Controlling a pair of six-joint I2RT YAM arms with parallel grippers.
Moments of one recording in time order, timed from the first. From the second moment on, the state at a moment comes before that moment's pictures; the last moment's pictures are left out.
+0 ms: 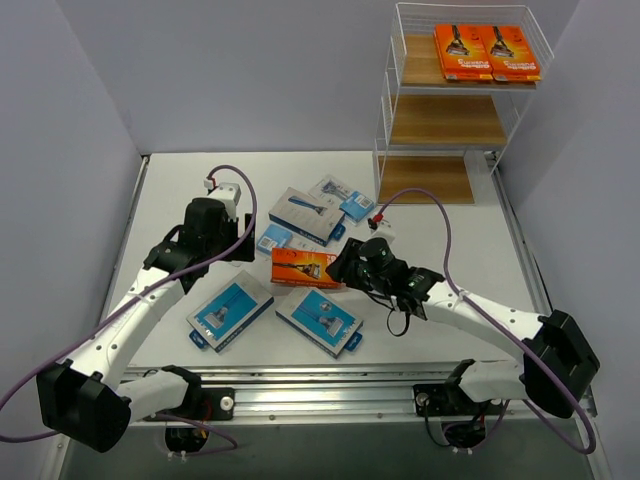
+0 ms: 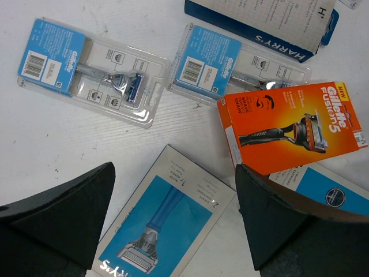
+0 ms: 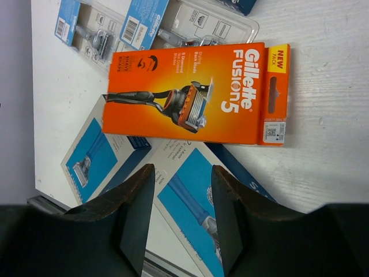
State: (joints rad) left arm -0.40 1.16 1.03 -0.55 -0.15 -0.20; right arm 0.79 1.27 0.74 -0.08 0.16 0.91
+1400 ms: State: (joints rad) left arm -0.40 1.20 1.04 -0.55 -0.15 -0.20; right arm 0.39 1.53 0.64 0.16 -0.29 0.75
